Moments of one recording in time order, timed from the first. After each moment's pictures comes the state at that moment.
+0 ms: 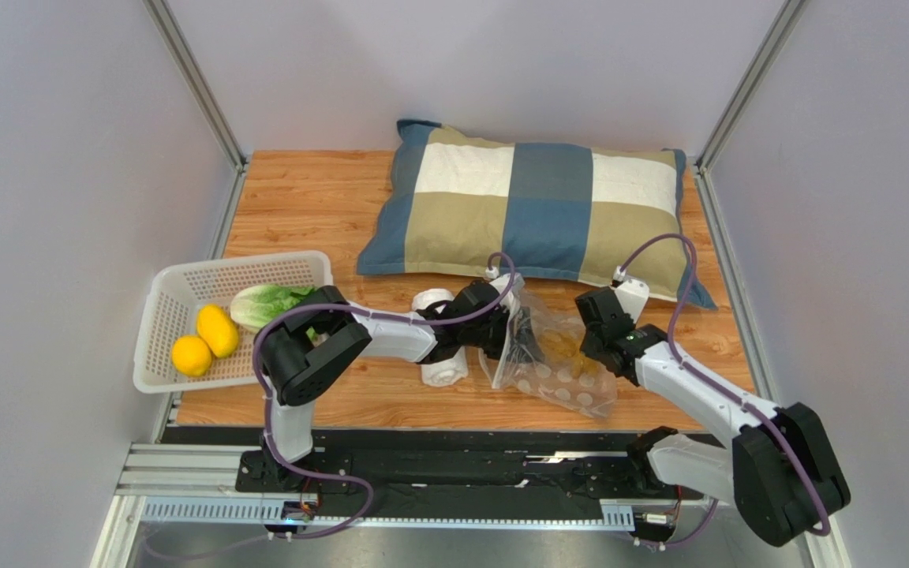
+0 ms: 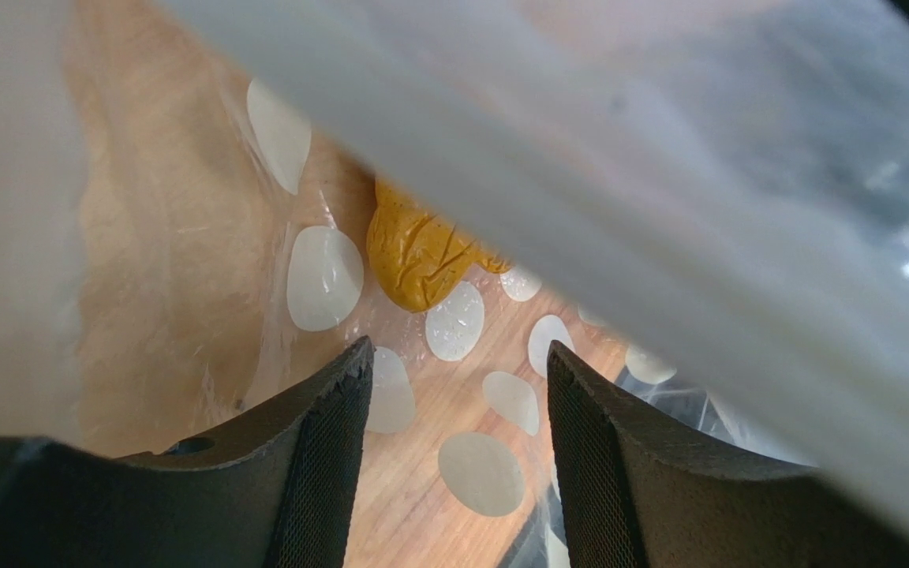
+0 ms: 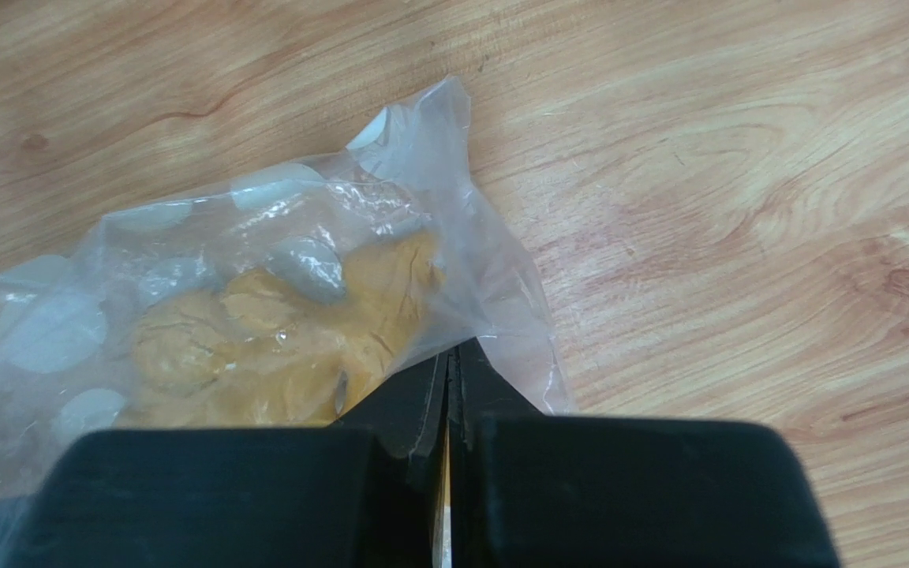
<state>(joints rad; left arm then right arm) -0.96 1.90 0.97 0.35 0.30 -0.77 0.46 1.11 0.53 -0.43 0.46 0.72</state>
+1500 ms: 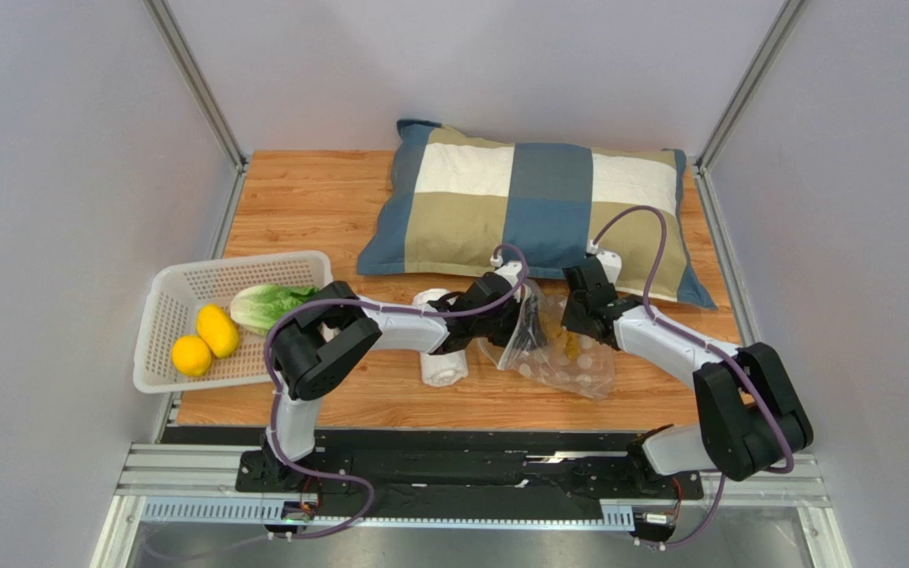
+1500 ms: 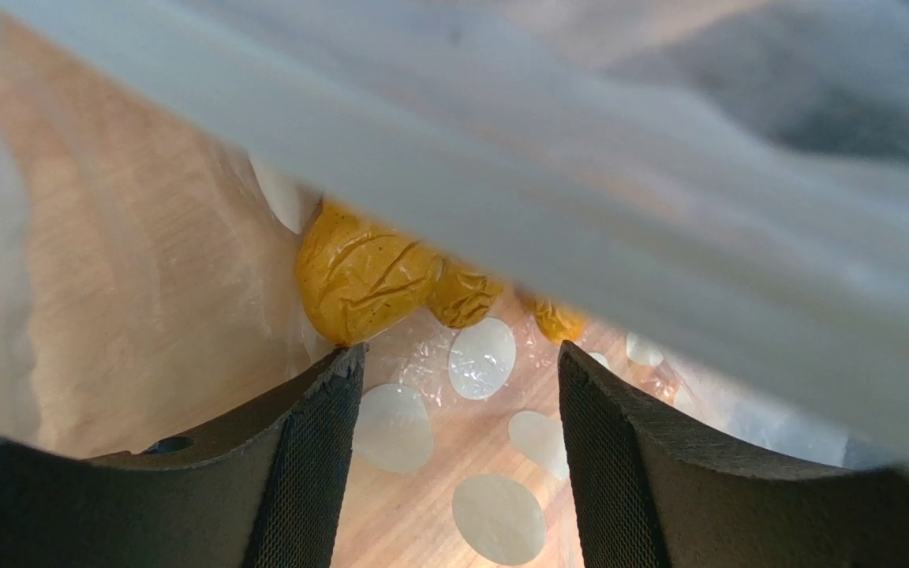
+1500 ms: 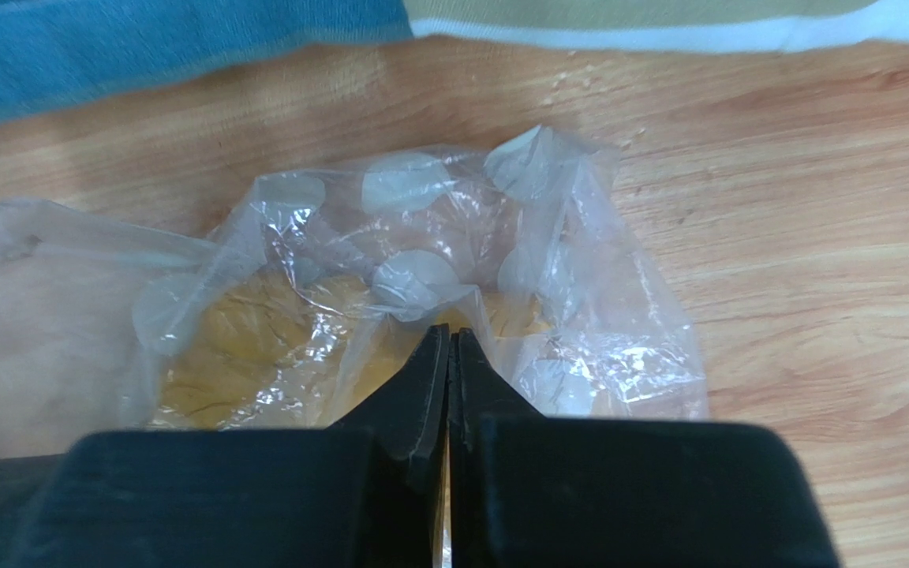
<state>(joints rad) -0.96 1.97 1.09 0.26 0.14 -0.70 0.41 1.38 0.70 -0.27 0.31 0.59</state>
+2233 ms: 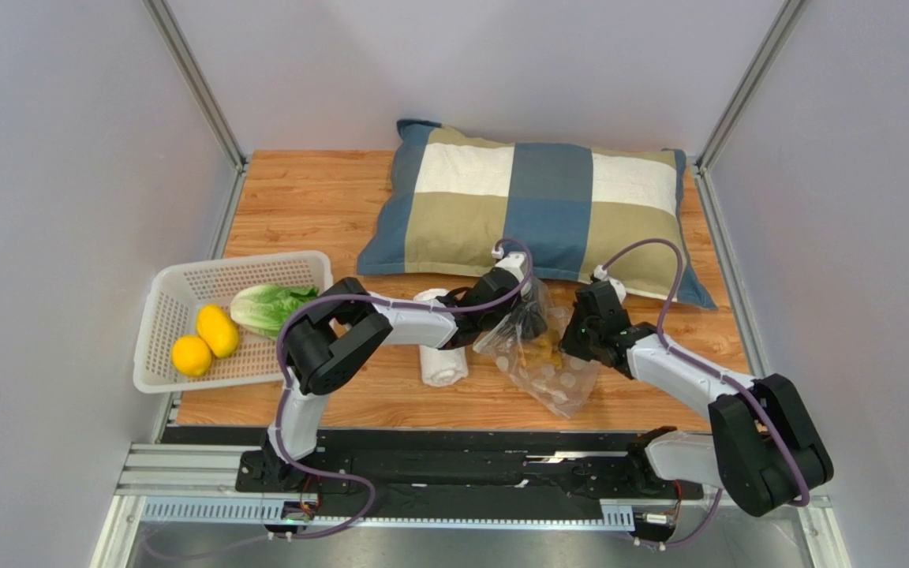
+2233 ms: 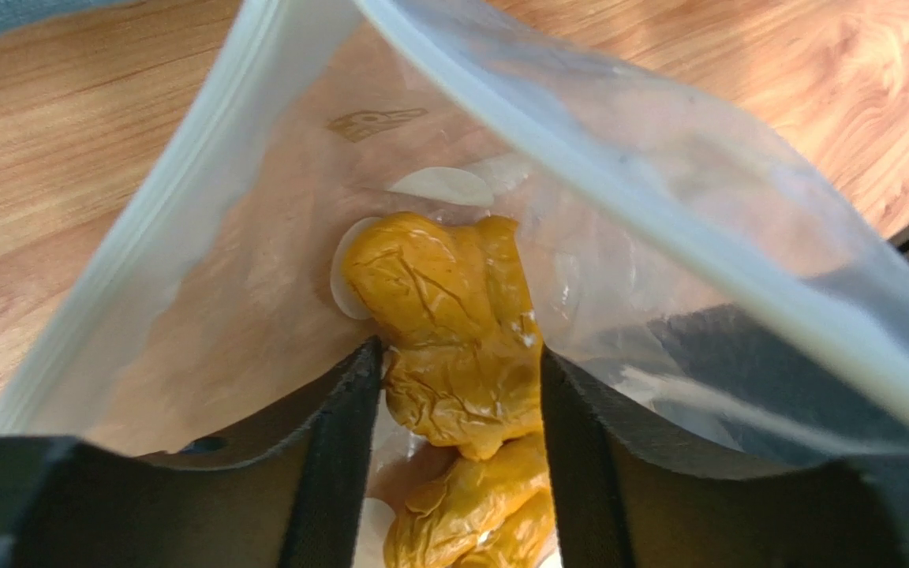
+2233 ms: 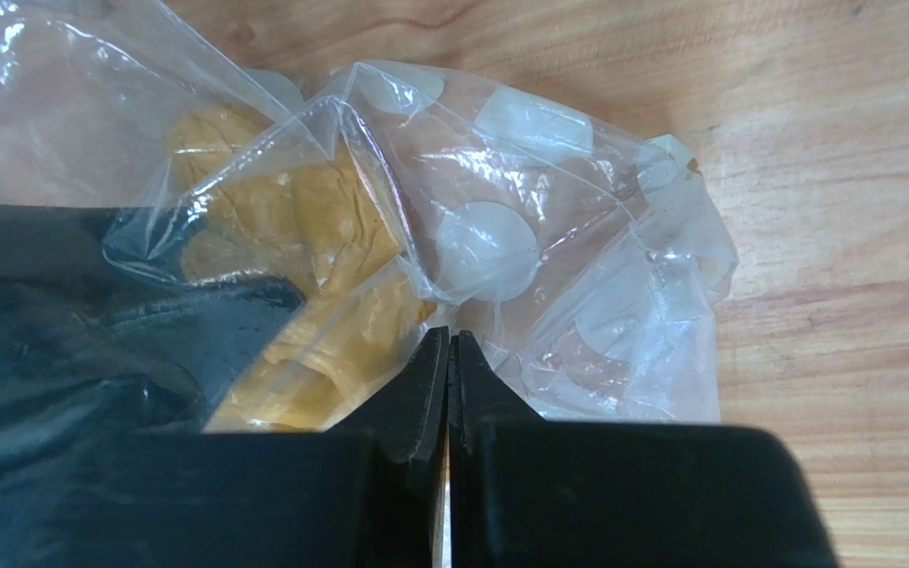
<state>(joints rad) -0.96 2.03 1.16 0.27 0.03 -0.70 0.41 1.25 0.51 -0.19 0.08 0.70</state>
